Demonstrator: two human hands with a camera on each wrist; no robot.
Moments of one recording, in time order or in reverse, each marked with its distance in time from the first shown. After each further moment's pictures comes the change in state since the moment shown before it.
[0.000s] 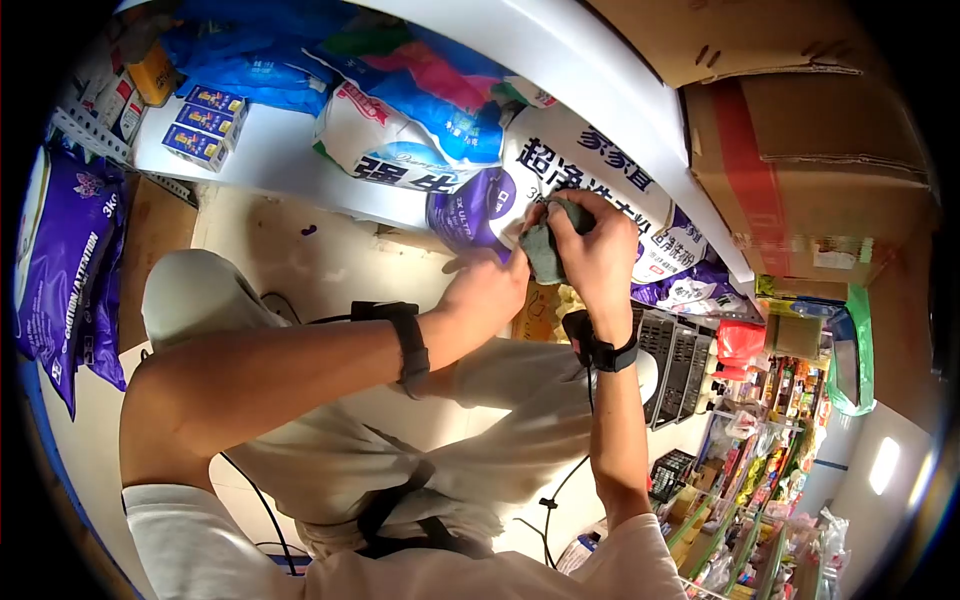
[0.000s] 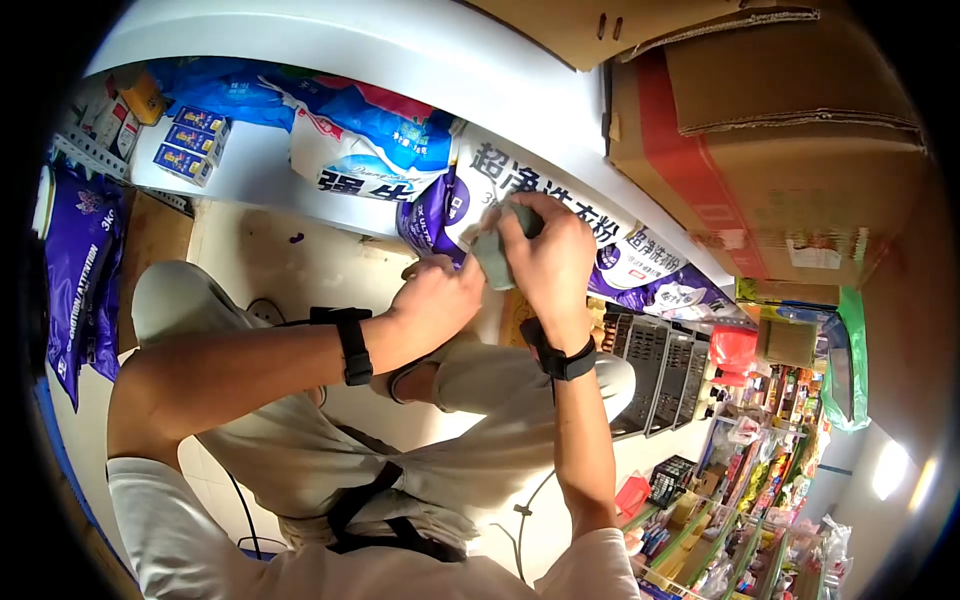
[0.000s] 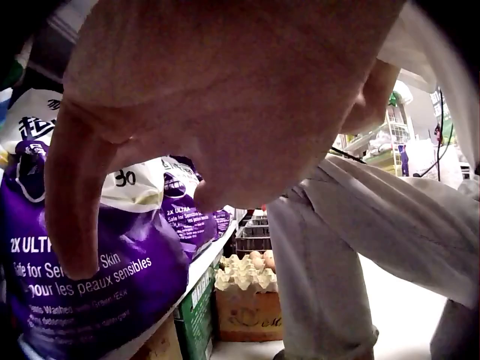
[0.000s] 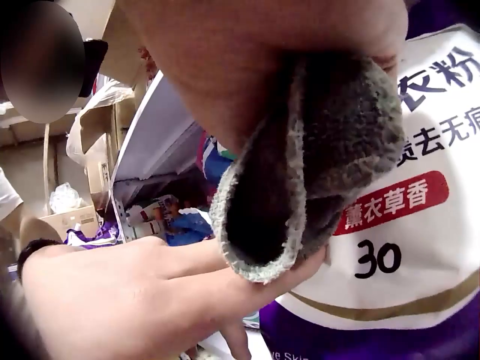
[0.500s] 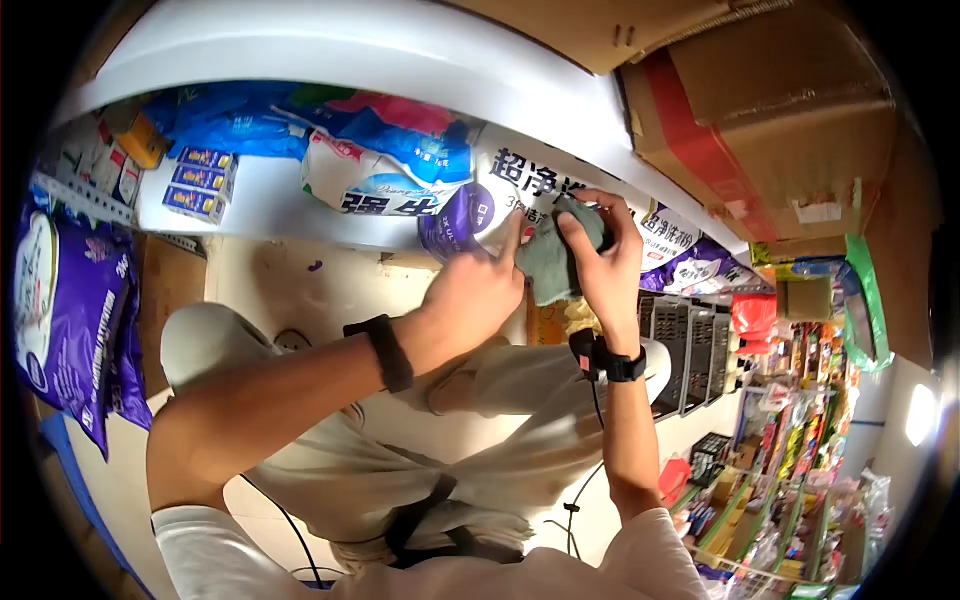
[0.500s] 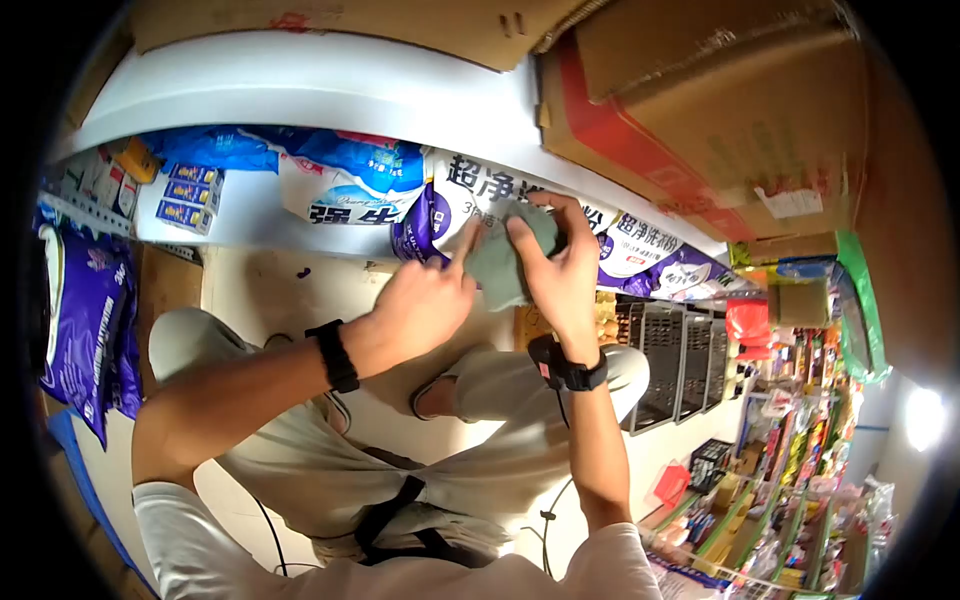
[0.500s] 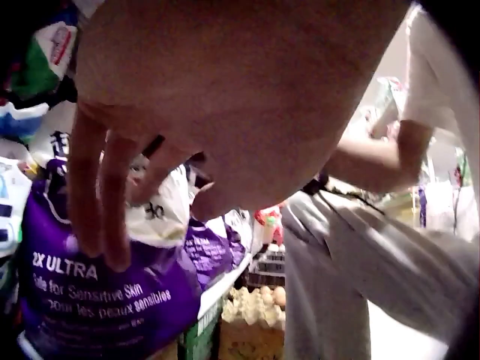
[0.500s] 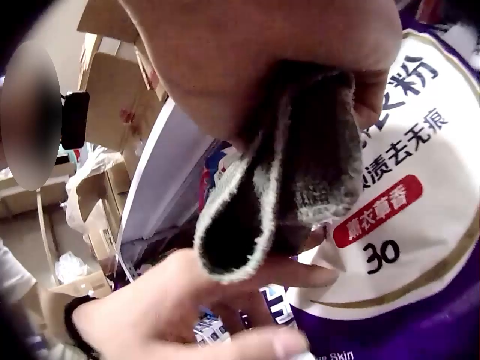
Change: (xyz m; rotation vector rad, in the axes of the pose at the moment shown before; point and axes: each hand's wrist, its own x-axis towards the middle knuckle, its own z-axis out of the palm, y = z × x) left_hand -0.001 -0.035 -0.035 -0.182 0.066 0.075; right_hand -0.021 0.002 -0.022 0.494 0.068 0.121
